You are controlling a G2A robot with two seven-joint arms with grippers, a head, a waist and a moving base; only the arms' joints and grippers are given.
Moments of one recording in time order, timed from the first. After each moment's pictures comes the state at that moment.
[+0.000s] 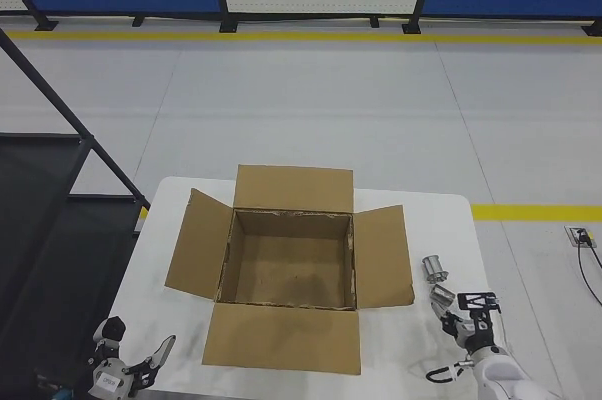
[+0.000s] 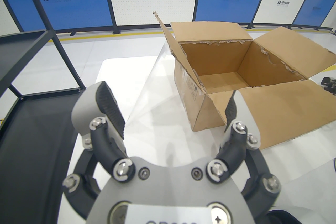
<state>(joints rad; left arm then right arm) 1.98 -1.26 -1.88 -2.02 1.21 -0.40 0.32 -1.48 -1.28 1.62 -1.59 -1.29 -0.05 0.26</state>
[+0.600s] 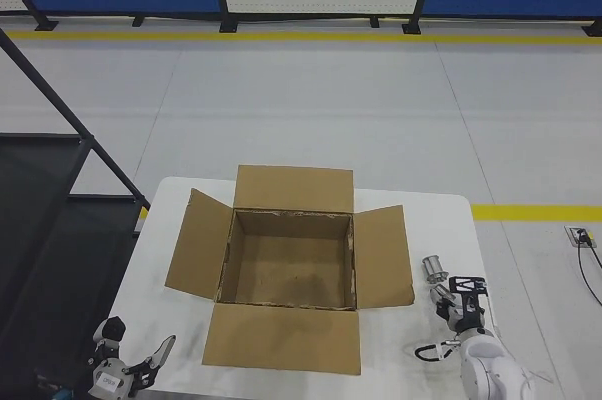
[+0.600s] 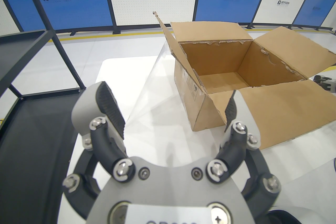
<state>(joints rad) 1.98 -1.26 -1.88 -2.02 1.21 -0.40 0.32 -1.35 -1.29 1.54 -1.47 -1.33 0.09 0.27</state>
